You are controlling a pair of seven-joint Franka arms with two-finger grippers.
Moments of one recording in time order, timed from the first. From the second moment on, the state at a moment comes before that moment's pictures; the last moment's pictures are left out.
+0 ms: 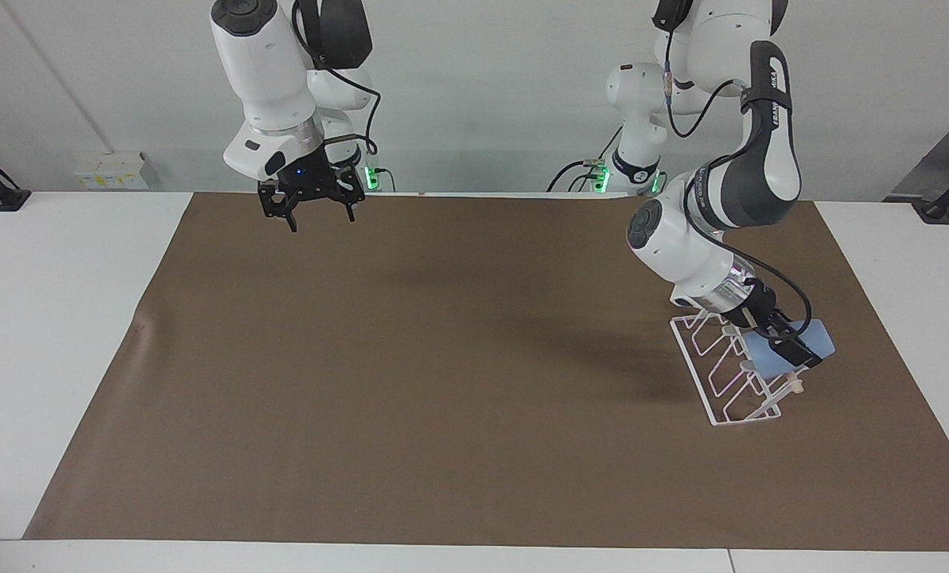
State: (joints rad) left arm -0.18 0.31 -0.12 -1.73 1.16 1.88 0.77; right arm -0.22 -0.13 0.40 -1.86 0.06 1.73 -0.06
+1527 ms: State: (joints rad) left arm -0.18 0.15 -0.15 -1.66 0.71 1.69 0.67; right arm -0.21 -0.13 0.41 -1.86 0.06 1.73 -0.06
